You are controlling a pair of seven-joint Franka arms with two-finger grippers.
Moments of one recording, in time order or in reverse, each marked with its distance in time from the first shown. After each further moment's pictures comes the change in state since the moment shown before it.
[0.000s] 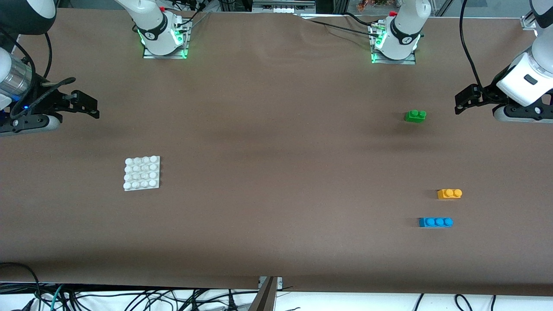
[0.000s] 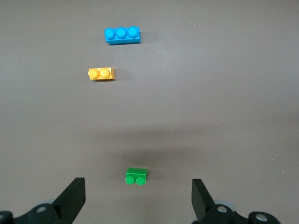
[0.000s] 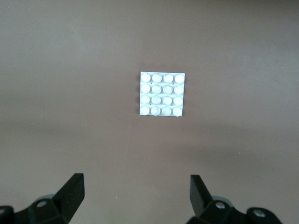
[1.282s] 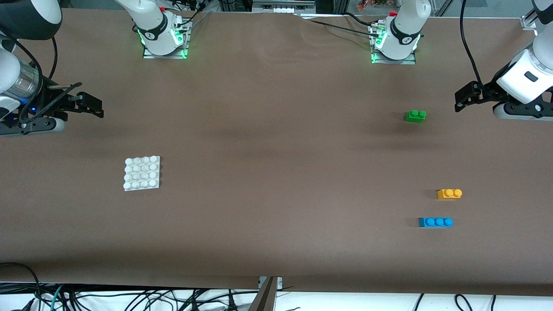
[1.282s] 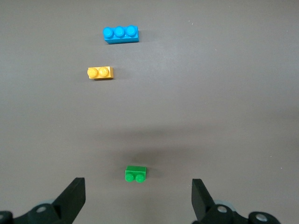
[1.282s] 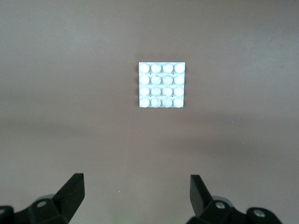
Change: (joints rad) left arm 0.000 0.001 -0.007 0.015 0.000 -0.019 0.000; right arm 0.001 0.001 0.000 -0.025 -0.003 -0.014 0.038
